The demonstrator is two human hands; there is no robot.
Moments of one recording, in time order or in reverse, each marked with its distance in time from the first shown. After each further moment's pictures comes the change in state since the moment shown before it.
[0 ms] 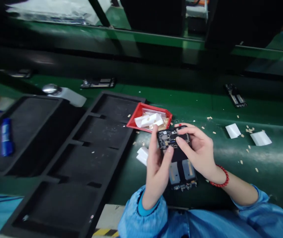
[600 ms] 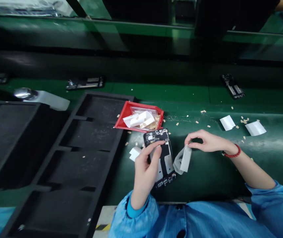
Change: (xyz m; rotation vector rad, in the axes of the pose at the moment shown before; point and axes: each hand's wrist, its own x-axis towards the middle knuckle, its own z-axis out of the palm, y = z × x) left_hand 0.012 -0.009 -0.022 0.460 -0.042 -0.122; right_hand 0.027 0.033 -0.105 -0.475 -0.907 0.140
